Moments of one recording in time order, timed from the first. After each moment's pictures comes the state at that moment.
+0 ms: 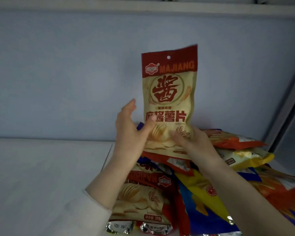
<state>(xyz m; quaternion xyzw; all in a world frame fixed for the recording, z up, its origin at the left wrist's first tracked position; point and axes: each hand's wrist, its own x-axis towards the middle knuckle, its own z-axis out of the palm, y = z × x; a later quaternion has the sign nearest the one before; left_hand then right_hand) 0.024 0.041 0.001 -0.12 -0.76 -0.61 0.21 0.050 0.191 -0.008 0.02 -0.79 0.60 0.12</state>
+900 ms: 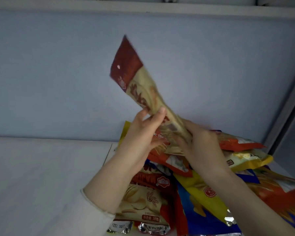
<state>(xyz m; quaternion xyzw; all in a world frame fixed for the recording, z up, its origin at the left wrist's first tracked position) 0.043 0.052 0.018 -0.14 -0.62 -0.77 -0.05 0.072 0.189 0.010 0.07 -0.91 0.31 0.28</state>
